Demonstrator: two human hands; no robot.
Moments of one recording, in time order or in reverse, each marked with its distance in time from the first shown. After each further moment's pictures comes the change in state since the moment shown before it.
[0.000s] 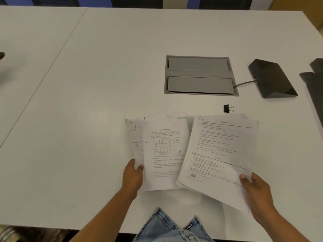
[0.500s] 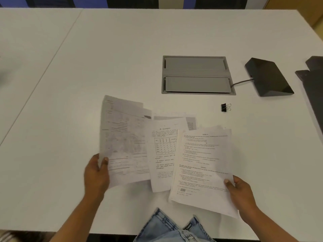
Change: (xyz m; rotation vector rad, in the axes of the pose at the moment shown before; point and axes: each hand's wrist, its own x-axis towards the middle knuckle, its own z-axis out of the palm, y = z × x) left_hand 0.000 0.010 -0.089 0.005 0.329 0.319; right_hand -0.005 0.024 0.024 -0.206 -0.094 0.034
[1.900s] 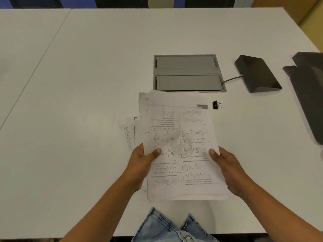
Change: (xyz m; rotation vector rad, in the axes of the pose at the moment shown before) left_hand -0.060 0.109 0.080 -0.477 -0.715 -0.185; right_hand -0.020 -0.106 0.002 0.328 -0.434 -0.117
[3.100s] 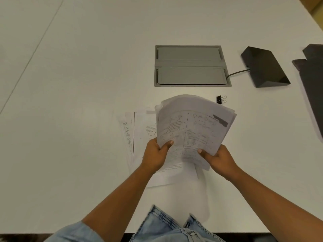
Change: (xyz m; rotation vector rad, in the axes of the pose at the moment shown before) left_hand 0.056 -0.036 0.027 0.288 0.051 0.194; right_hand 0.047 0.019 0.002 -0.406 0.017 -0.194
